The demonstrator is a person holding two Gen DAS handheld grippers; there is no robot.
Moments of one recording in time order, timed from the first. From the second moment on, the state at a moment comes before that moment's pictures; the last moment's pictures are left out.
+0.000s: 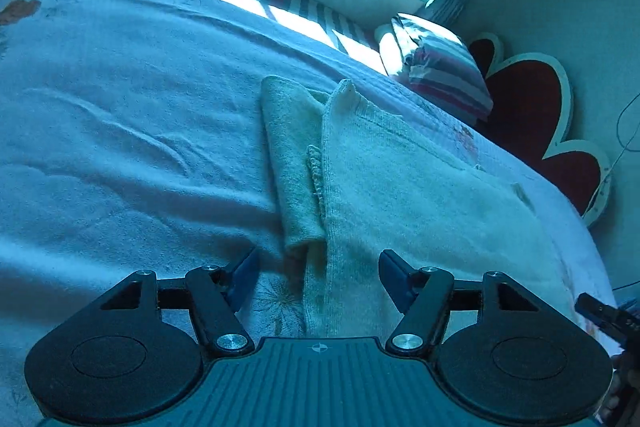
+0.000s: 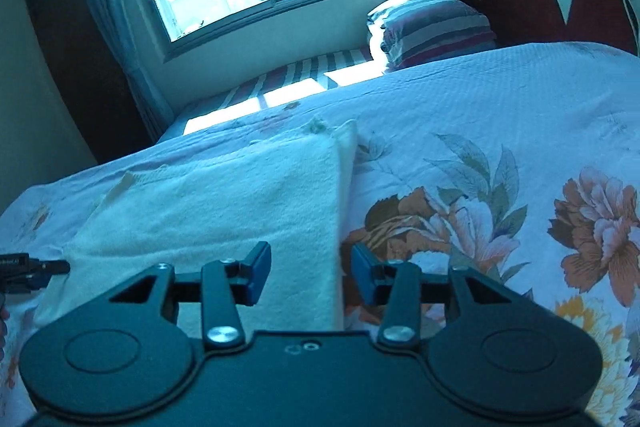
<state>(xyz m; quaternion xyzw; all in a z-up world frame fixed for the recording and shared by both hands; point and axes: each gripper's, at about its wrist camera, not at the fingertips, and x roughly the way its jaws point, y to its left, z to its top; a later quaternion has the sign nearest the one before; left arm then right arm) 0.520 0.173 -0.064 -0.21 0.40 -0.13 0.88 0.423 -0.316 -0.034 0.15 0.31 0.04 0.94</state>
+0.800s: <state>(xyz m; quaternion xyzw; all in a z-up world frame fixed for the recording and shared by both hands) 0.601 0.183 -0.117 -0.32 0.42 -0.28 0.80 0.415 -0.354 -0.024 0.25 0.29 -0.10 0.92</state>
